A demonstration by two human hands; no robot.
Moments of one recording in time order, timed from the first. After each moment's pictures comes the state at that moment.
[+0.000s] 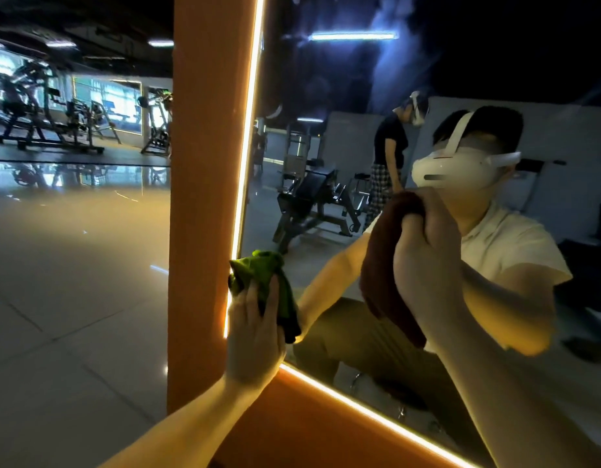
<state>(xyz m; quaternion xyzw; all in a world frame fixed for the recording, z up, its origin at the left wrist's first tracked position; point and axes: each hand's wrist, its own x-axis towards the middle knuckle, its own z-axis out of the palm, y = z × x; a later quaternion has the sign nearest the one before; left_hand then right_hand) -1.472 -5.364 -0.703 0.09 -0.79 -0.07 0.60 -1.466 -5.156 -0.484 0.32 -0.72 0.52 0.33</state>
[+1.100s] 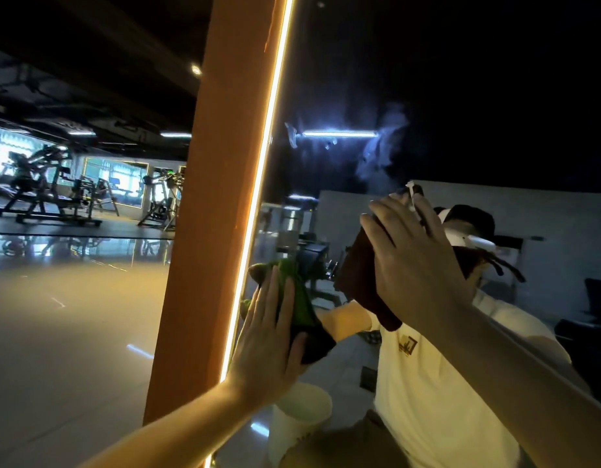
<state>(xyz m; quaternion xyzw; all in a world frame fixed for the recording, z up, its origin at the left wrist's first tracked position) -1.491 -5.381 -0.531 -0.08 -0.78 -0.08 0.62 -1.521 -5.172 -0.366 0.35 -0.67 -0.09 0.65</state>
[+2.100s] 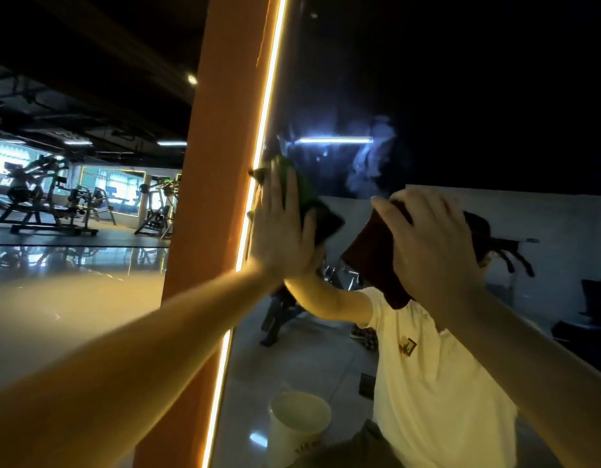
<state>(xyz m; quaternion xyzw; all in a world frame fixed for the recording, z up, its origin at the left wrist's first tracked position) -1.515 -5.393 -0.355 -0.01 -0.74 -0.09 0.66 -1.522 -5.156 -0.335 0.35 -0.62 -0.02 0.70</state>
